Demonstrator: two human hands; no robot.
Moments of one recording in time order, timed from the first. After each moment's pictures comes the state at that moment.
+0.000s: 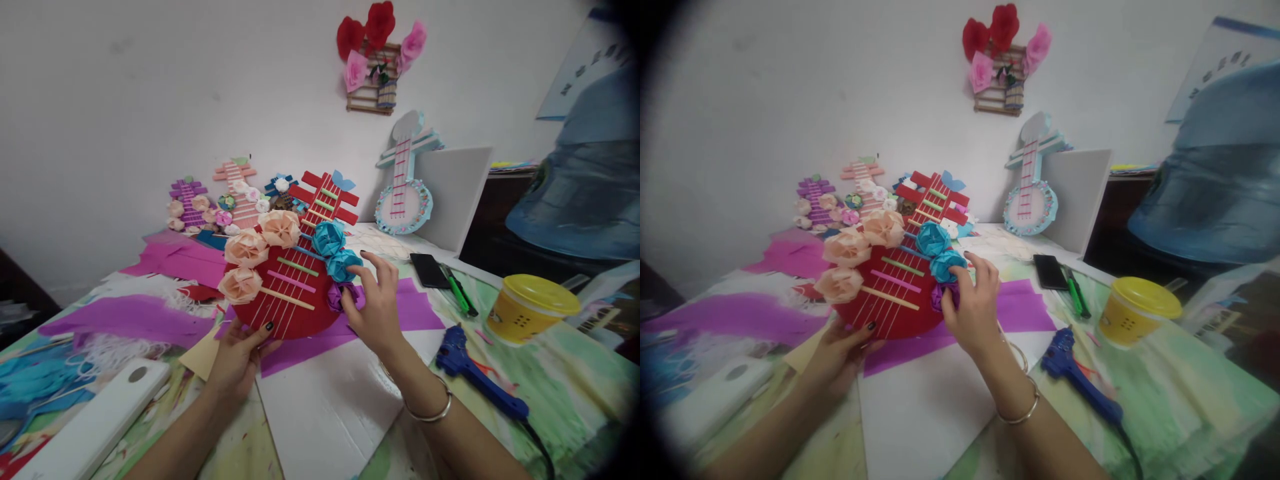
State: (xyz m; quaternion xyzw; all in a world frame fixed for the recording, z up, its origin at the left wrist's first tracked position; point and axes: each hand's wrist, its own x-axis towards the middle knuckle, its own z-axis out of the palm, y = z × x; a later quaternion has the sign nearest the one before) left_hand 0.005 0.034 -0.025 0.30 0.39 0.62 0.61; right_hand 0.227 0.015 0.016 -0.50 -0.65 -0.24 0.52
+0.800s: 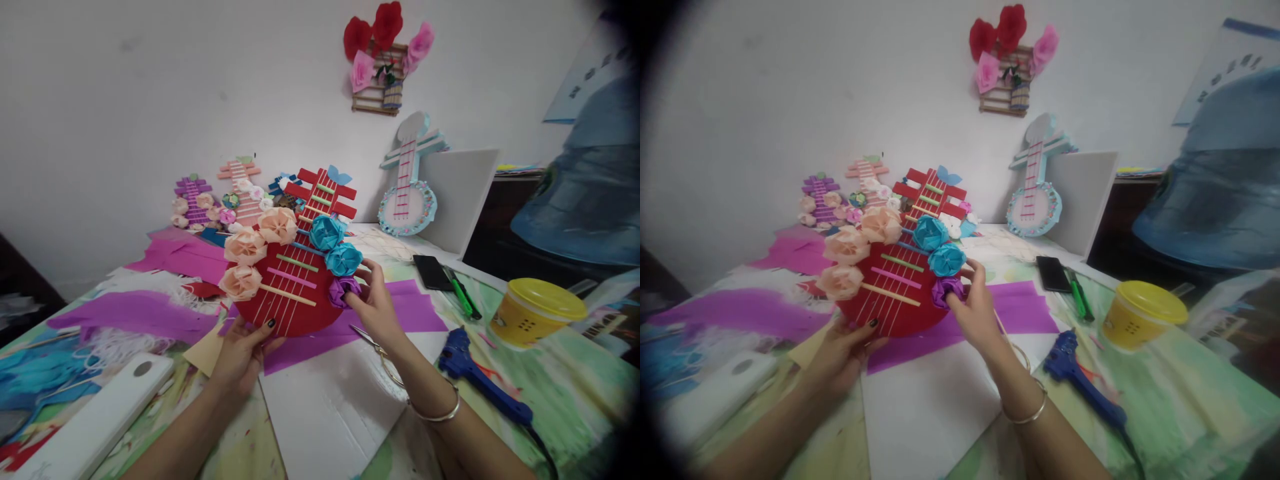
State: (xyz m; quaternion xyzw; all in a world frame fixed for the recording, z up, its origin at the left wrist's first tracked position) left_hand 0.001 0.039 -0.033 0.32 0.36 0.62 0.62; right_hand 0.229 0.030 0.002 -0.45 -0.57 0.29 0.62
